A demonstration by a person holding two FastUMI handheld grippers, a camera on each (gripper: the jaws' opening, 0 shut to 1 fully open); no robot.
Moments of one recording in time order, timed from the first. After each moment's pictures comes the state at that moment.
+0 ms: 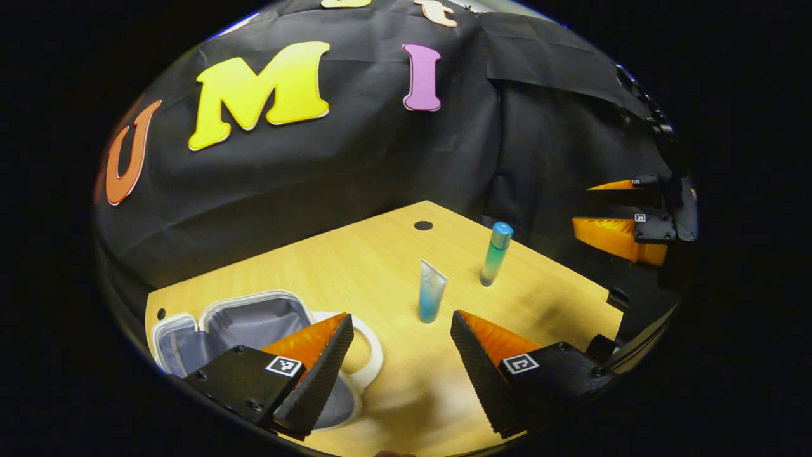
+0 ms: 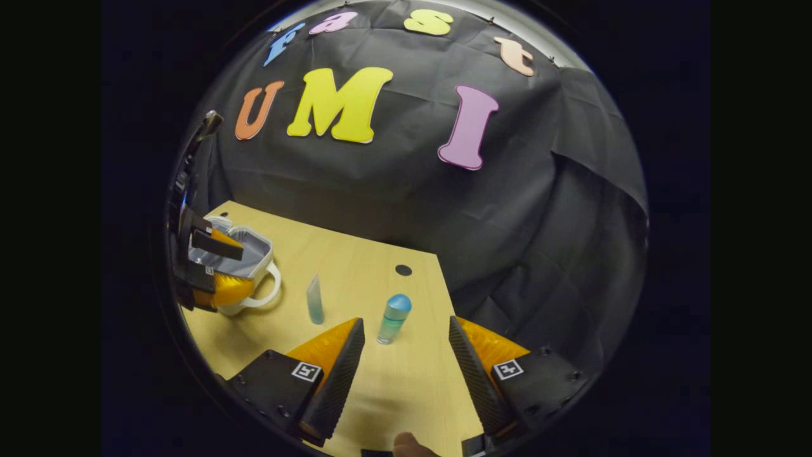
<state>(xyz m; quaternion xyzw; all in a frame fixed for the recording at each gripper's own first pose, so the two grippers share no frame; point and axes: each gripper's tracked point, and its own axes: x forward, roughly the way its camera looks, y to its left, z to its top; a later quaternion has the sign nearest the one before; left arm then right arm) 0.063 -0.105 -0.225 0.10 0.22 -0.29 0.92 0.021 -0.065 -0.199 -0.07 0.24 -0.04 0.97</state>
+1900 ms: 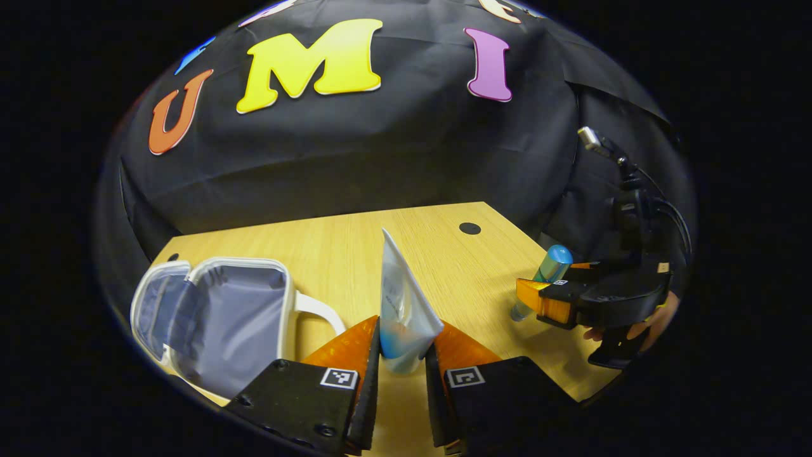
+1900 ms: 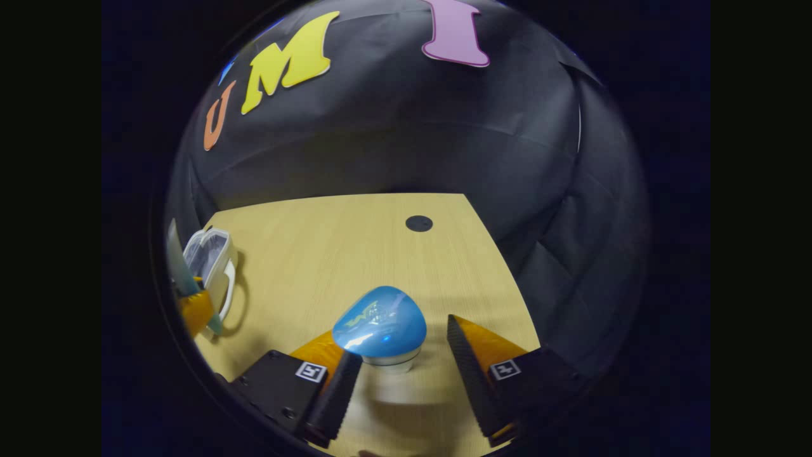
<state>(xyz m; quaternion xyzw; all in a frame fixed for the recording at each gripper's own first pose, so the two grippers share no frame) 0.094 -0.127 -0.237 0.04 0.24 -0.12 0.96 0.174 -0.069 -0.357 0.06 0.33 -0.01 0.94</state>
